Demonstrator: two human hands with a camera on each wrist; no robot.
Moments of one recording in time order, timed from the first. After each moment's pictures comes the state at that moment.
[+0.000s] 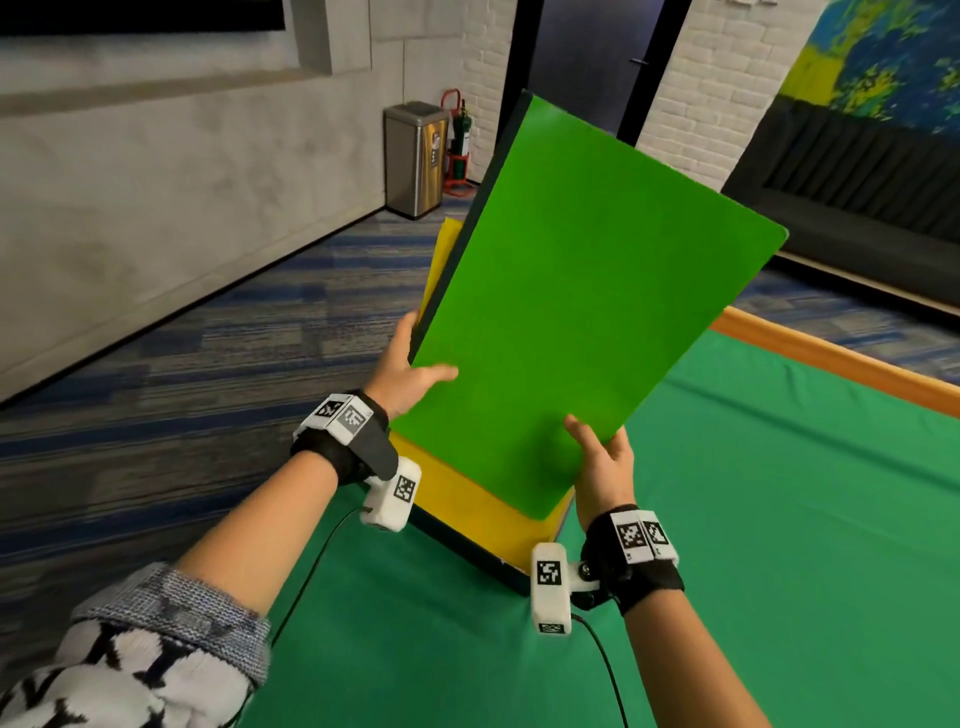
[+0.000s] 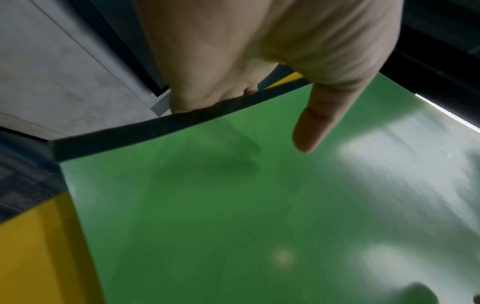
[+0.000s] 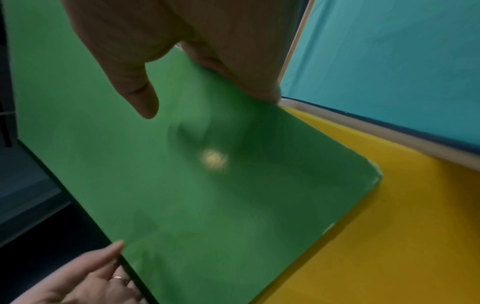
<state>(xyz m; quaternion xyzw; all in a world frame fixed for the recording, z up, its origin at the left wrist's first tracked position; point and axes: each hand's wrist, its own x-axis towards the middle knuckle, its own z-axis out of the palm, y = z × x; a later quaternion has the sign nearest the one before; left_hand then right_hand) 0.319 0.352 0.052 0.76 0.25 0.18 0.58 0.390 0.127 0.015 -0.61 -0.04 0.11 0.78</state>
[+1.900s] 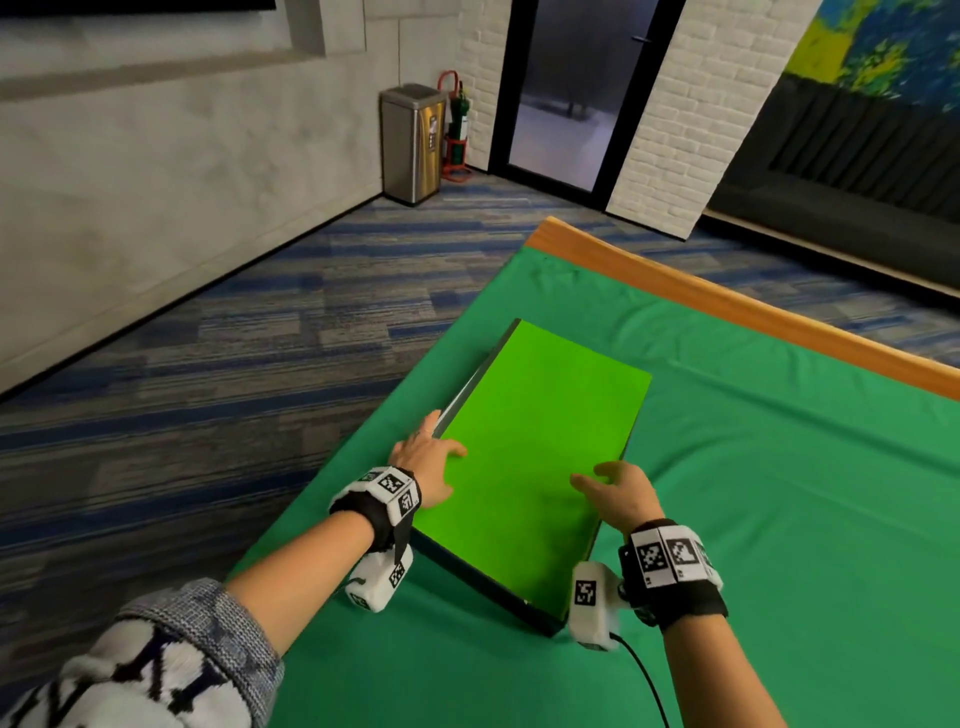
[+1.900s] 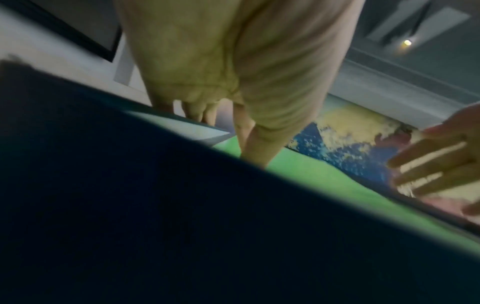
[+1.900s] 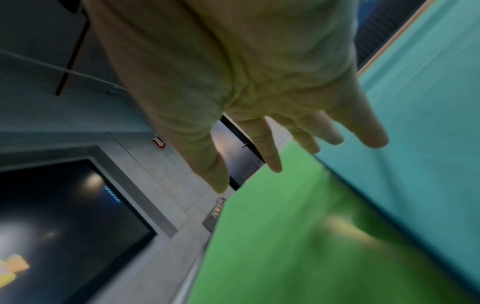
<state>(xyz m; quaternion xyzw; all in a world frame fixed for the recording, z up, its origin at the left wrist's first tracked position) 0.302 0.305 -0.046 0.95 0.22 -0.09 0.21 0.405 0.080 -0.006 -0.93 -0.07 0.21 0.29</state>
